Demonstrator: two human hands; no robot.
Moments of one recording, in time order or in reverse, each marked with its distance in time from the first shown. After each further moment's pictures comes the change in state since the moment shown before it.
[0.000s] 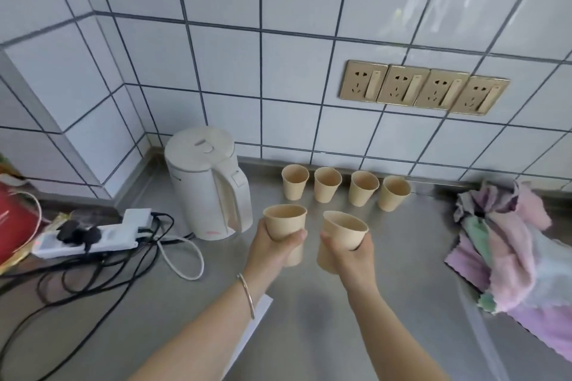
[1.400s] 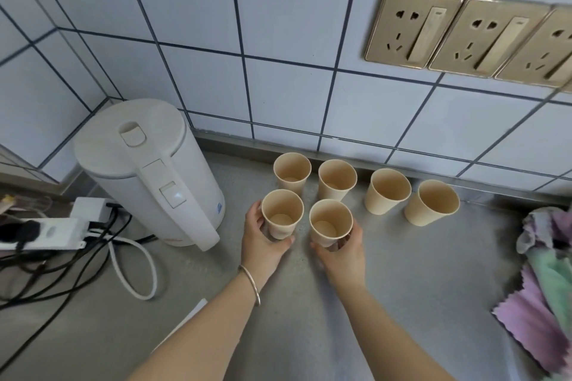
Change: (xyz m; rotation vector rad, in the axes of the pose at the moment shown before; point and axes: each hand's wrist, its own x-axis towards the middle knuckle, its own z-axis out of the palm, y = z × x) left_hand 0.145 -0.100 0.039 0.170 0.303 0.049; right_hand 0.163 0.076 0.025 -0.296 -0.106 -0.060
